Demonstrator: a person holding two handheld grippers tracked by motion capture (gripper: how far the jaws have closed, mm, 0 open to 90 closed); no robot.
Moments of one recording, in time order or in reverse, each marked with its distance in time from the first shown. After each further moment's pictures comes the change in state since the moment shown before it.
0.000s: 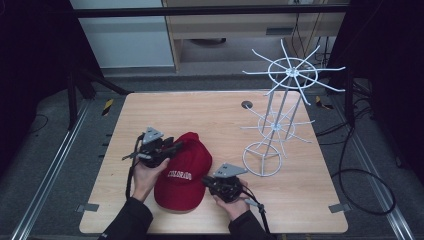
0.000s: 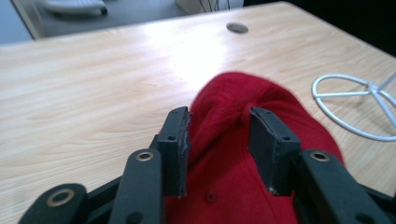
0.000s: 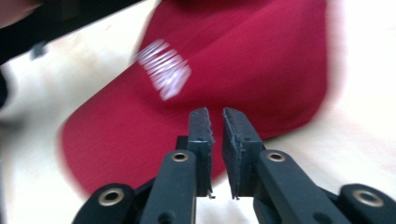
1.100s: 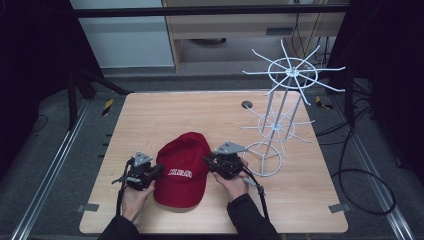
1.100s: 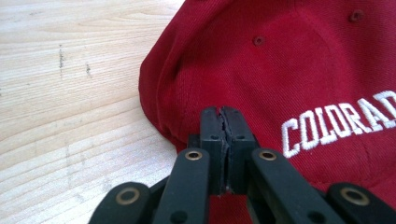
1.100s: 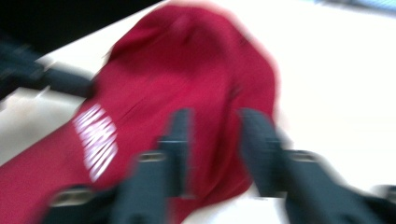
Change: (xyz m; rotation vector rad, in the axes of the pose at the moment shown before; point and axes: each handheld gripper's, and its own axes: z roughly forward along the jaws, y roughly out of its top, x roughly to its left) left arm 0.011 -0.073 -0.011 0.196 0.109 -0.056; right arm -0.037 0.041 0.019 -0.040 -0.118 0.022
